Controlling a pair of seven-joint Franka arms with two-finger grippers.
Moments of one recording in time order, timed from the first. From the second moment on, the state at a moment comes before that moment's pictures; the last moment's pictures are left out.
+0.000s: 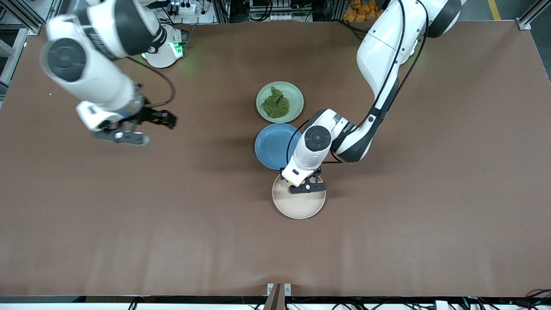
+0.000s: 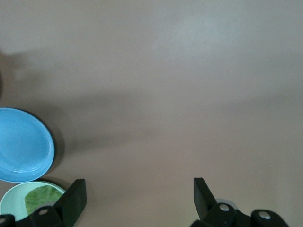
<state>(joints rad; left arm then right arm) -0.54 0.83 -0.14 -1.45 0.06 2.40 -0.77 0.25 0.07 0.15 -1.84 0.04 1.77 0.56</state>
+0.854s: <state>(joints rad) -0.26 0.52 -0.08 -1.40 0.09 2.10 -0.33 0.35 0.10 0.44 -2.18 0.12 2.23 0.91</state>
